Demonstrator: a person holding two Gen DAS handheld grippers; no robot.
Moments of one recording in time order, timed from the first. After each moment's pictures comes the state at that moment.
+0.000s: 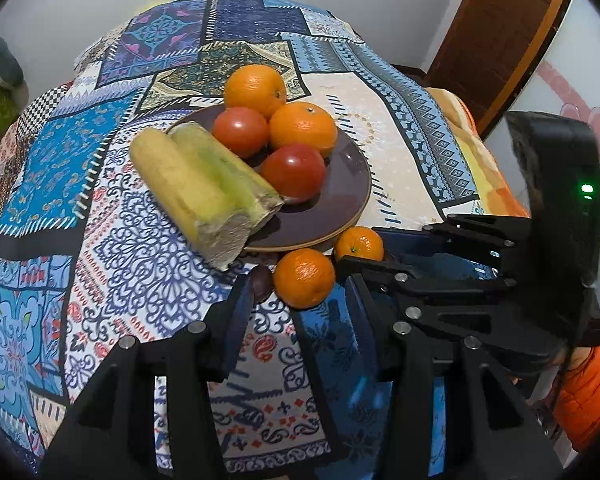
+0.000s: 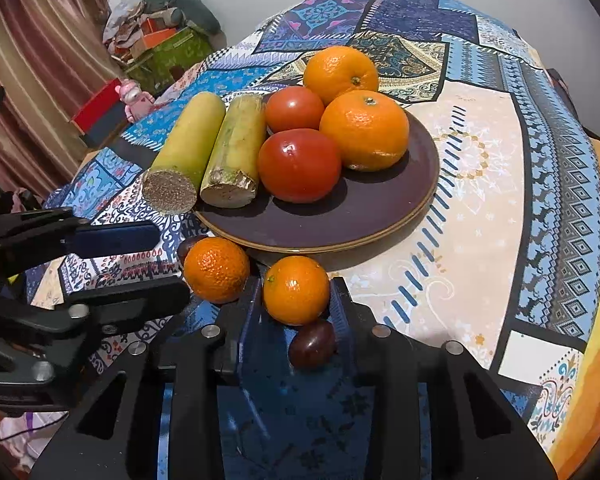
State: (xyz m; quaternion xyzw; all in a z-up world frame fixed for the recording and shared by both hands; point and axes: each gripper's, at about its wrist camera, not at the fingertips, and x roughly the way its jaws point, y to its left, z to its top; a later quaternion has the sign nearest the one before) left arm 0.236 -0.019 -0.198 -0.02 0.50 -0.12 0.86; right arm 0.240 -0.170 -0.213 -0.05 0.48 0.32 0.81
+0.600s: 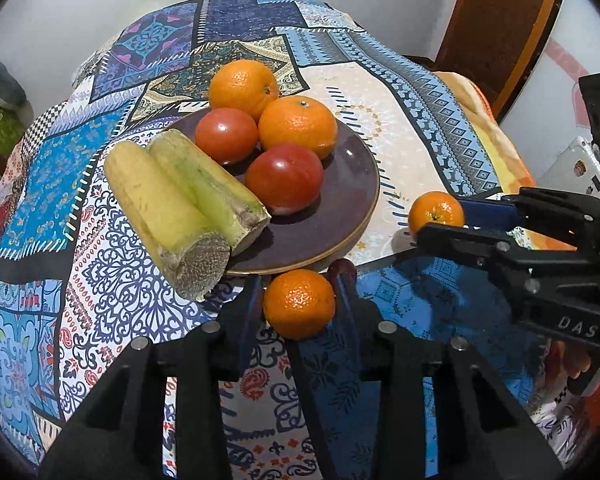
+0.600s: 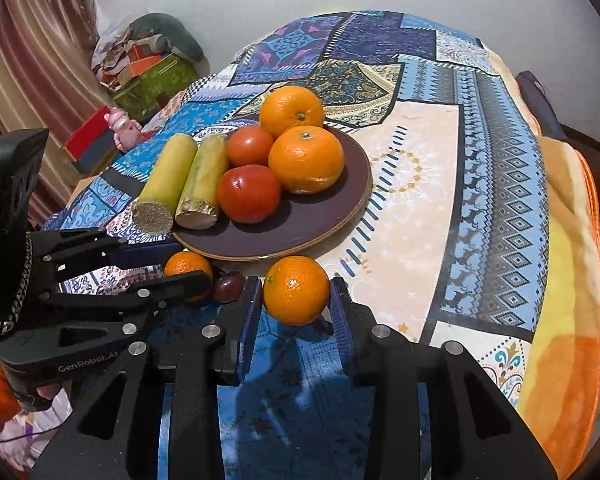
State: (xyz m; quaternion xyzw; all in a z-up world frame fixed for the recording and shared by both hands) left arm 0.253 -0.038 -0.215 0.02 0.50 -0.11 0.86; right arm 0.242 -0.211 -0.192 -0.02 0.46 0.29 0.84
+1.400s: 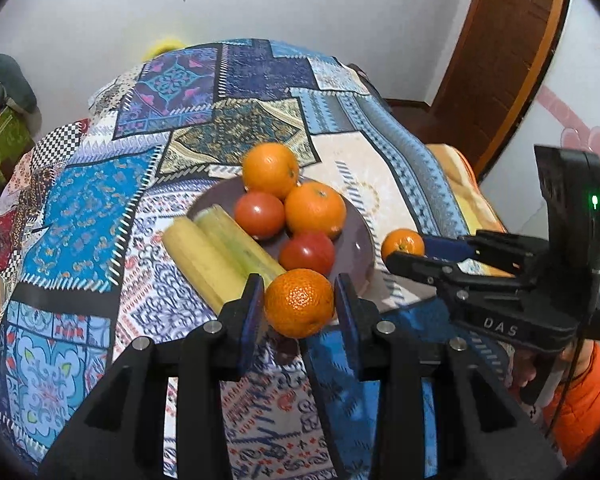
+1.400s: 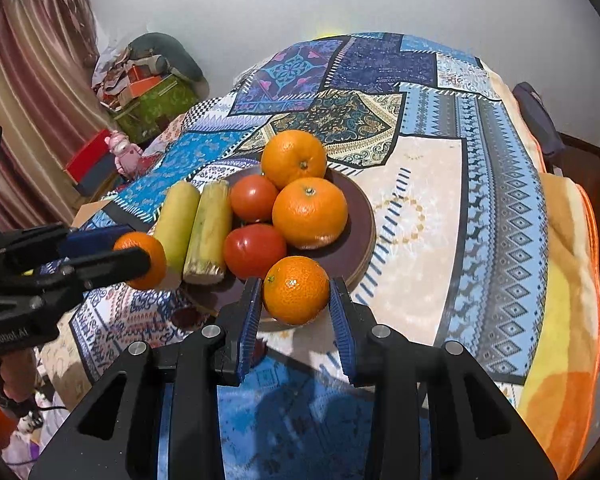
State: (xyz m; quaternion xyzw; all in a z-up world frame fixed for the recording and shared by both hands) left arm 0.256 -0.007 -0.148 -0.02 0.44 -0.11 0.89; right arm 0.265 -0.198 -0.171 -0.01 0.44 0.29 0.85
